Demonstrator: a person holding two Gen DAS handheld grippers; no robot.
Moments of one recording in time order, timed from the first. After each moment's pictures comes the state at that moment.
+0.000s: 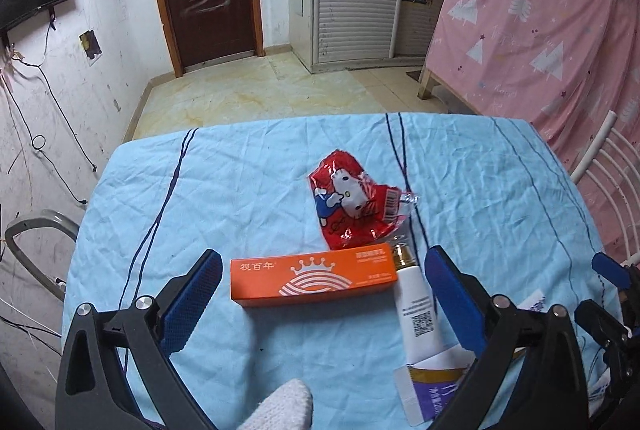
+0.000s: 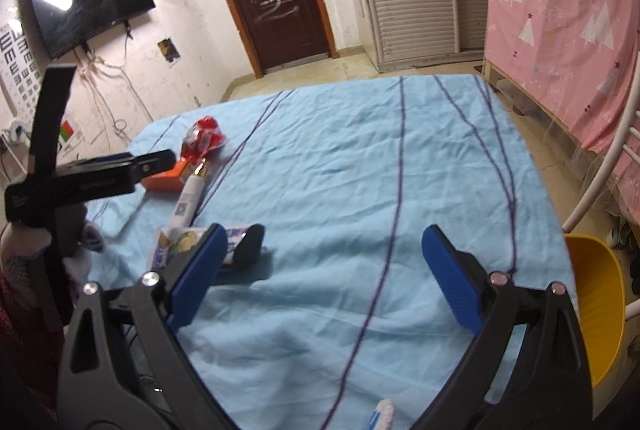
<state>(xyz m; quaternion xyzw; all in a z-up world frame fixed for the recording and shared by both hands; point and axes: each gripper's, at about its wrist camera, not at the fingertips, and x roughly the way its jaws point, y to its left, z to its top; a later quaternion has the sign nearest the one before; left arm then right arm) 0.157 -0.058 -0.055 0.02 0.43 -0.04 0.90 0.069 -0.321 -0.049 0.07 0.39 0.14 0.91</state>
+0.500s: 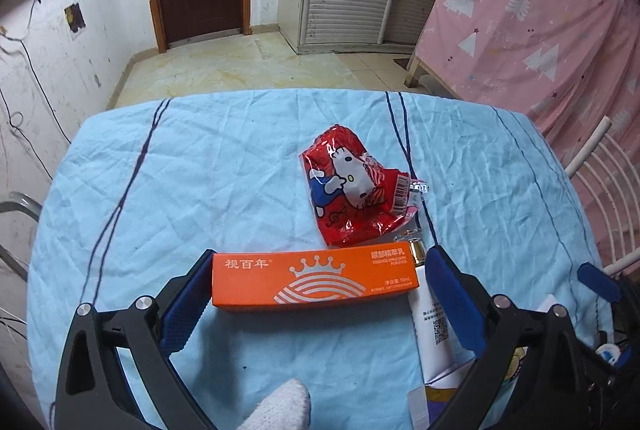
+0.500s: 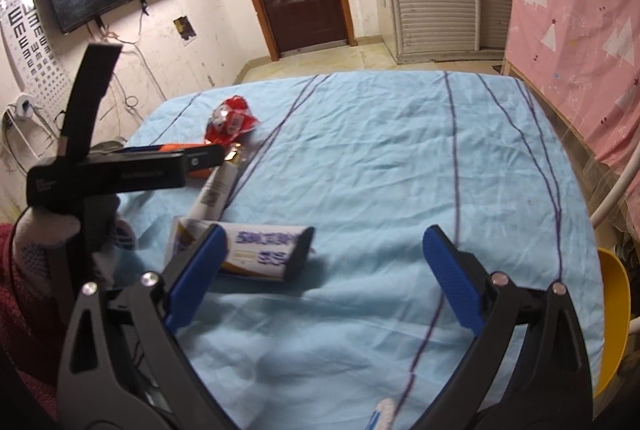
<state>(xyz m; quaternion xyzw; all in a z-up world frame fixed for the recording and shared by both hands) 0.174 -0.047 -0.078 -0.03 0.46 -0.08 0.88 0.076 -0.283 -0.049 0.05 0.40 0.17 0.90</state>
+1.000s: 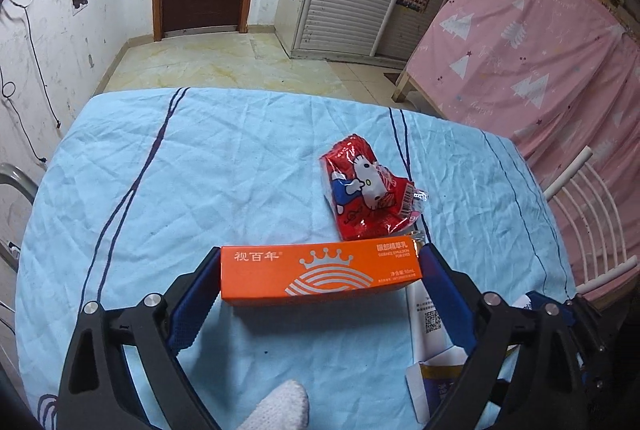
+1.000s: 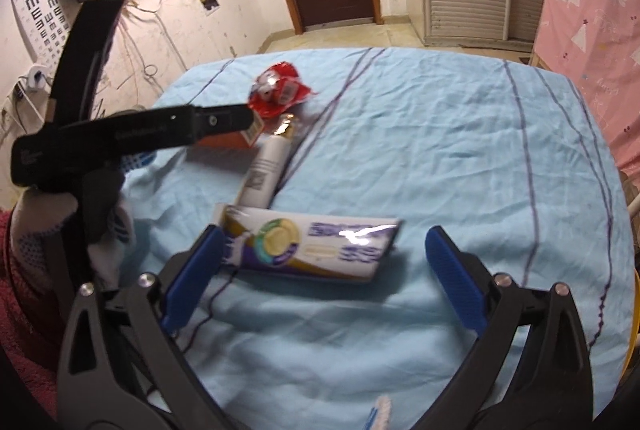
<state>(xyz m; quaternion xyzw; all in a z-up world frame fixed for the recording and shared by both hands) 0.162 -0.017 -0.073 -0.09 0.45 -0.10 0.88 0.080 -0.235 -0.055 0.02 0.44 0.21 0.87</state>
